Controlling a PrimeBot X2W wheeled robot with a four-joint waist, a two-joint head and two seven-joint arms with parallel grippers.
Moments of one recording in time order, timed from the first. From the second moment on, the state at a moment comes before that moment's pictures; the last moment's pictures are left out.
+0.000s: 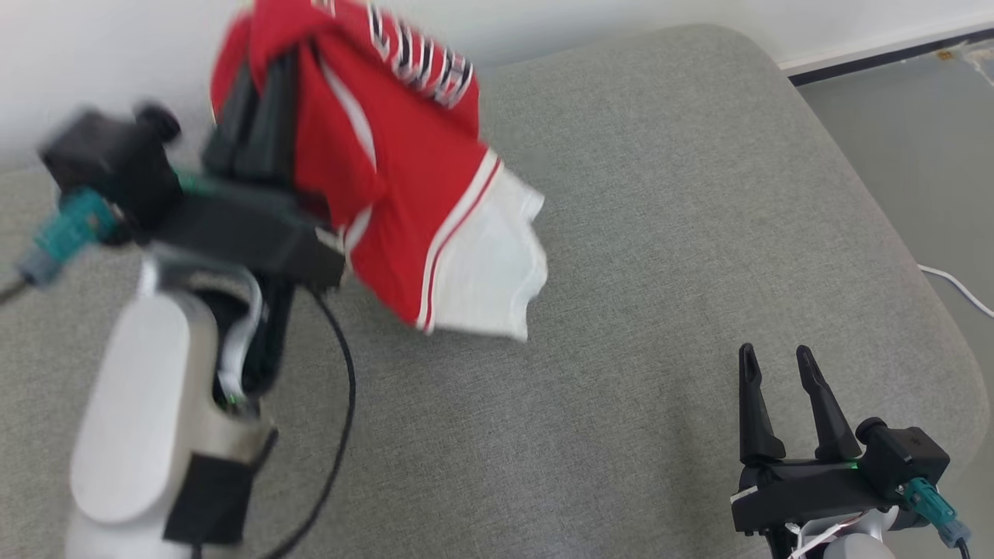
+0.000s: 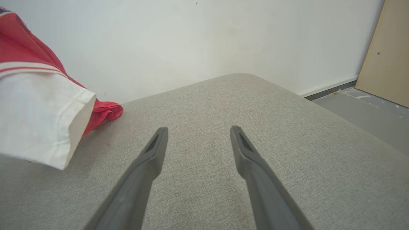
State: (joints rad) left arm -0.73 0.15 -0.19 0.11 -0.43 -0.09 0.00; right arm -0.14 -0.05 -0.01 0.23 0.26 0.13 -0.26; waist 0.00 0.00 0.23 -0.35
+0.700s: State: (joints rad) left arm -0.48 0.10 -0.27 0.44 -0.45 -0.10 -0.19; right arm -0.14 -0.05 -0.03 0.23 0.20 0.13 -0.26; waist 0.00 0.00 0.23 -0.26
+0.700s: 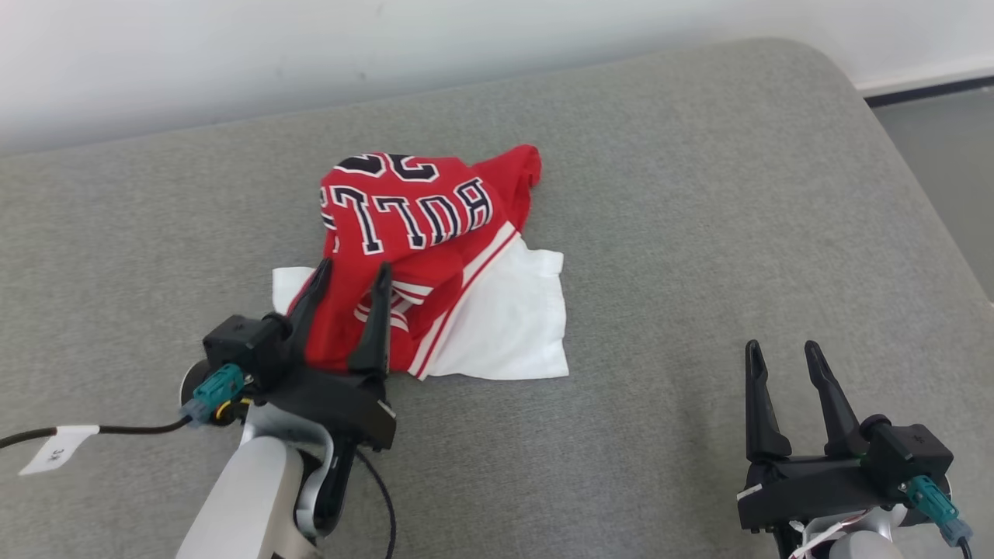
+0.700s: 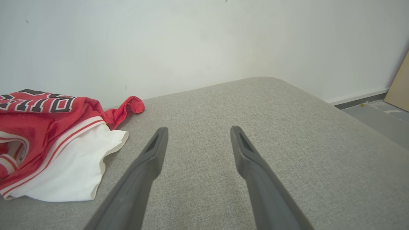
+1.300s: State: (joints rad) left arm -0.36 0.21 -0.18 0.23 -0.46 -0.04 -0.23; right arm -0.10 -0.05 -0.03 0.22 0.17 0.13 -0.26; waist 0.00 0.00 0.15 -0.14
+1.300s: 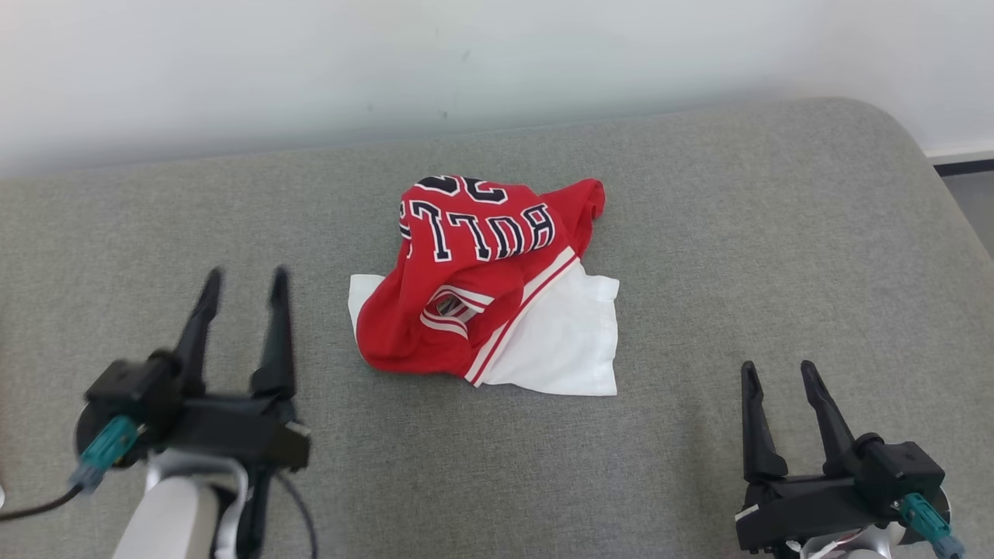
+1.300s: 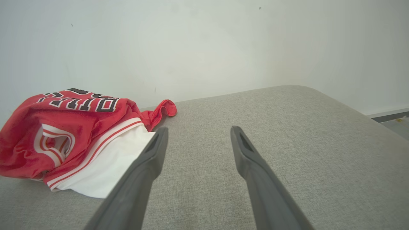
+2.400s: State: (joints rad) left arm 0.04 0.11 0.08 0.05 -0.14 -0.10 -0.26; right arm -0.05 -0.05 -0.04 0.21 0.13 0.13 -0.26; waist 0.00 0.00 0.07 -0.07
